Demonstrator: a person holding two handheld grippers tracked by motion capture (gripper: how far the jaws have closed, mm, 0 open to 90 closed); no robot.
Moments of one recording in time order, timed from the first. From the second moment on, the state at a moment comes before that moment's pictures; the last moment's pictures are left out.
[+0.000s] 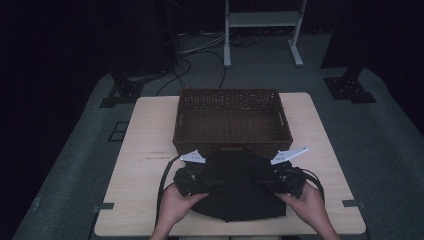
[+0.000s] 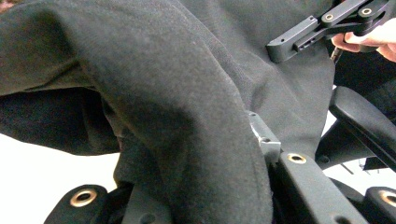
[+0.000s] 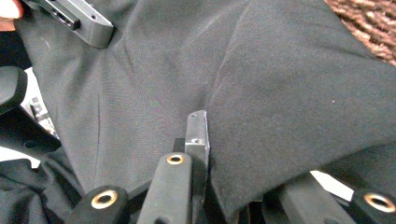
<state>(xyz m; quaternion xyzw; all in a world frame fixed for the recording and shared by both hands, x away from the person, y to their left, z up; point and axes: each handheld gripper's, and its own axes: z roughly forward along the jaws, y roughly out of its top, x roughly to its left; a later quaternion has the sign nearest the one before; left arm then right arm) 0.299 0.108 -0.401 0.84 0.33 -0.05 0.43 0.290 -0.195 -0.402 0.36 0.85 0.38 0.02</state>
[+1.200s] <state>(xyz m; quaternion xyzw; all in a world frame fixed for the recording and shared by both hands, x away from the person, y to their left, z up) 0.329 0.094 -0.328 0.86 0.29 -0.02 0.43 0.305 -0.208 -0.330 0.34 0.85 0.40 0.06</state>
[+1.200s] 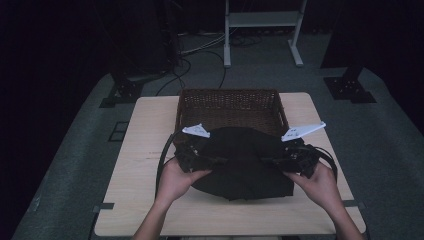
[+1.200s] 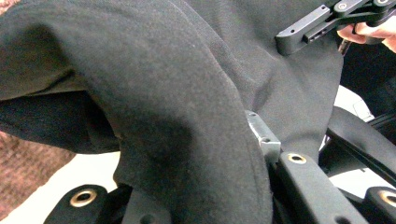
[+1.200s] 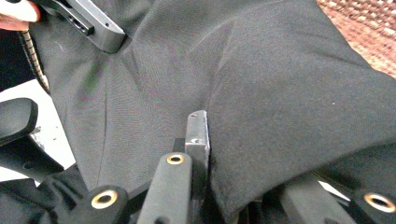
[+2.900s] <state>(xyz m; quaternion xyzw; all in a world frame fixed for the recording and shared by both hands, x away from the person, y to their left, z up) 0.416 0.086 -0.233 0.85 0.31 0.01 0.42 0.386 -0.205 -0.225 0.34 0.84 0.40 0.11</state>
